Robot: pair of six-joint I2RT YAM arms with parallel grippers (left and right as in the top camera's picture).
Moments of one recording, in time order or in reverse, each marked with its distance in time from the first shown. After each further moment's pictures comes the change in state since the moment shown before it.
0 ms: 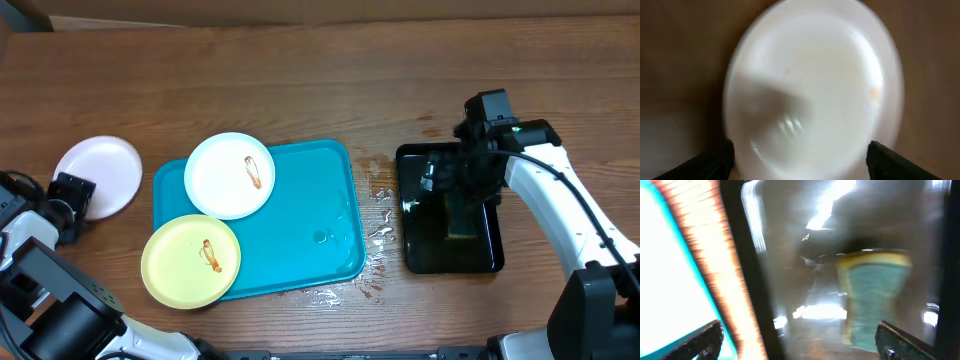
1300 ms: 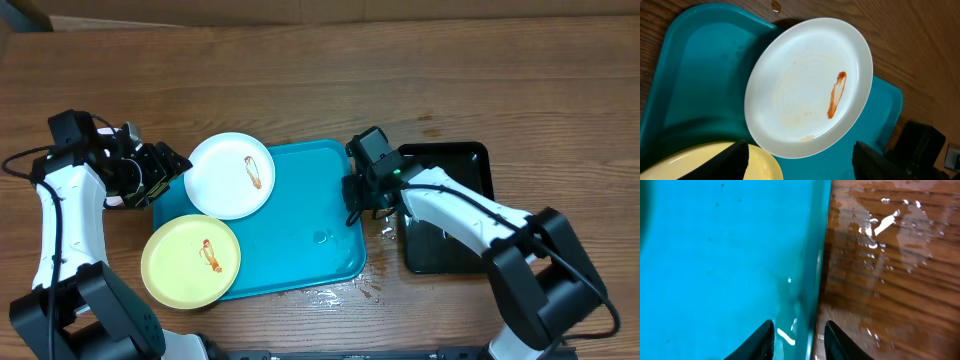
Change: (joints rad) left arm -0.393 -0.191 0.146 -0.651 0.118 0.239; right arm 0.443 0.204 -0.092 0.528 0.121 0.094
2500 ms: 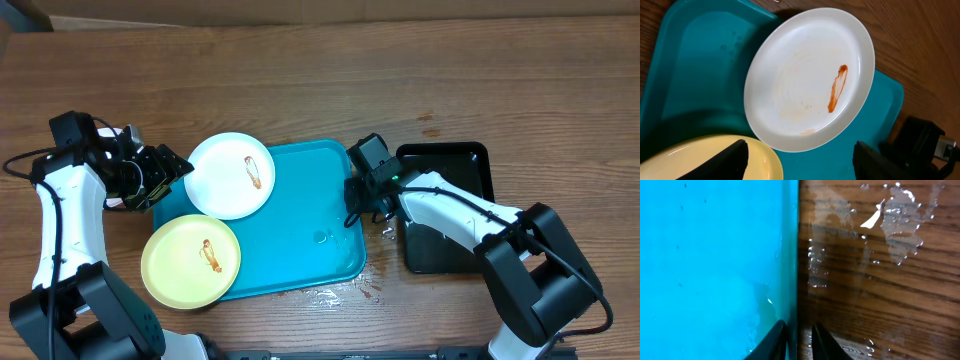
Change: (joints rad) left arm 0.000 0.000 0.000 -0.029 0.004 0.007; right arm 0.003 0.021 -0.047 0.062 0.051 0.080
